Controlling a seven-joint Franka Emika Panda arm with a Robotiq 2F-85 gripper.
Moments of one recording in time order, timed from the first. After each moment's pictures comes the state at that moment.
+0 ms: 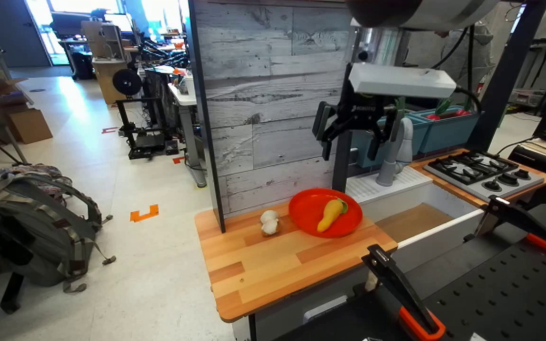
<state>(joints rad) 0.05 0.43 0.03 -2.27 0.05 2.76 0.29</state>
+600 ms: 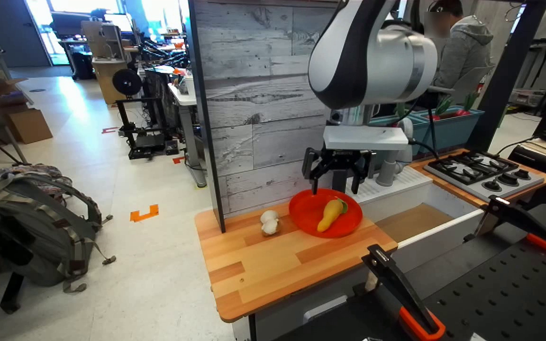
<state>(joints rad) 0.07 0.76 -0.01 -2.00 0.07 2.76 0.32</state>
